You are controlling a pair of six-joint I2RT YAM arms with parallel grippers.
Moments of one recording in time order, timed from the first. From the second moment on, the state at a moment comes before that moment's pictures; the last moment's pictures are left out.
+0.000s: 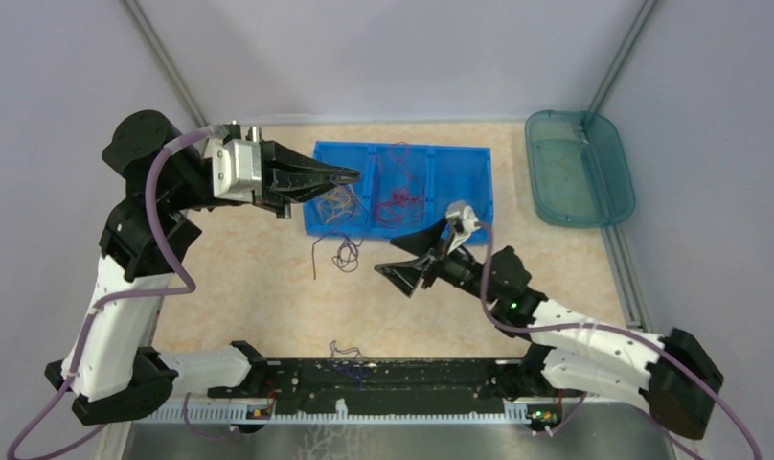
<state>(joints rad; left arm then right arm) -0.70 1.18 1.88 -0.48 0.83 0.31 0.92 0.97 0.39 0.75 -0.20 0.51</state>
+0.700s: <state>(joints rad) -0.70 1.17 1.79 -0.50 0.87 0.31 0.87 1.10 0.85 0.69 -0.50 0.54</state>
